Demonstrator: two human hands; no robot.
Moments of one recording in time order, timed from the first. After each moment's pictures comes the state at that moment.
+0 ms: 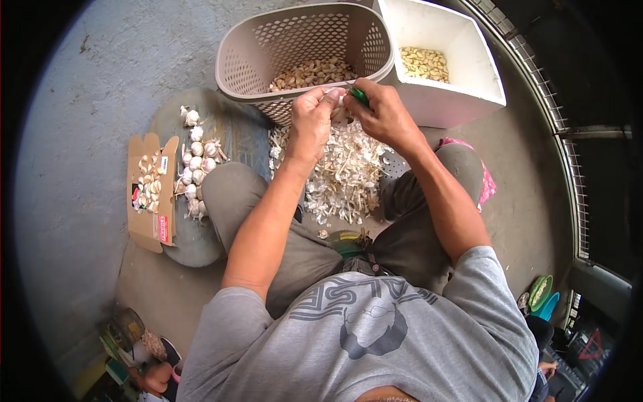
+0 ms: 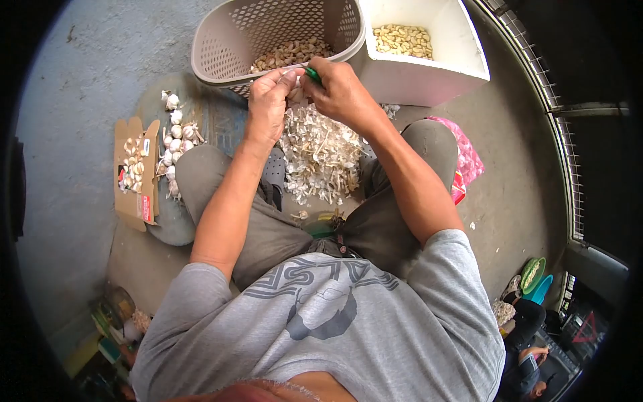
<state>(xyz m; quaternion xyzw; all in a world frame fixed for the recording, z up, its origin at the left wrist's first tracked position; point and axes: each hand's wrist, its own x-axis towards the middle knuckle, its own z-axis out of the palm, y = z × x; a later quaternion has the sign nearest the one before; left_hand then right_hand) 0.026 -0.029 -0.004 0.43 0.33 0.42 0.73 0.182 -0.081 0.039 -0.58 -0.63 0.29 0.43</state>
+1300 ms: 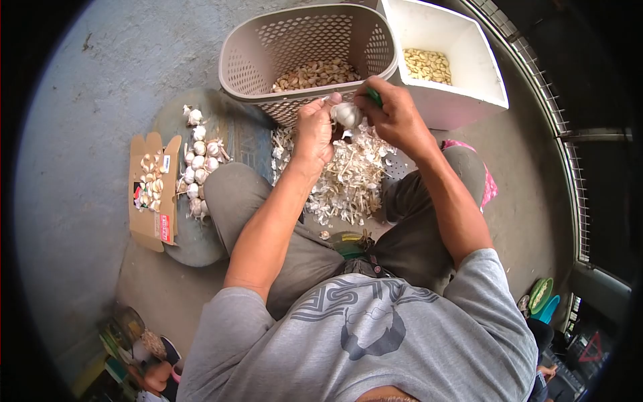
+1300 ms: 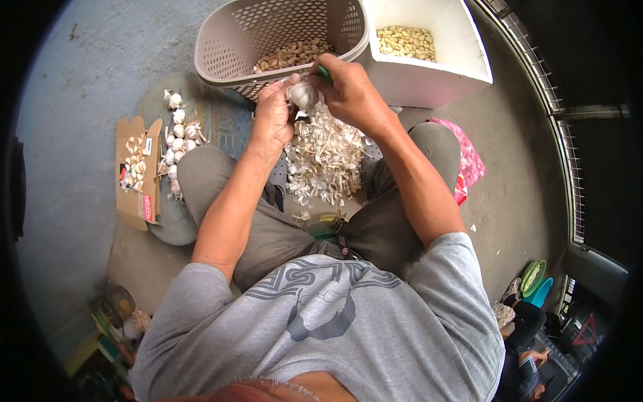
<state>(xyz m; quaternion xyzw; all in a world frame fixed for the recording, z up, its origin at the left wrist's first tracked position) 0.026 -0.036 -0.005 0.31 0.36 0.39 0.79 0.189 -0.088 0.052 -0.56 -0.65 0.28 0.43</state>
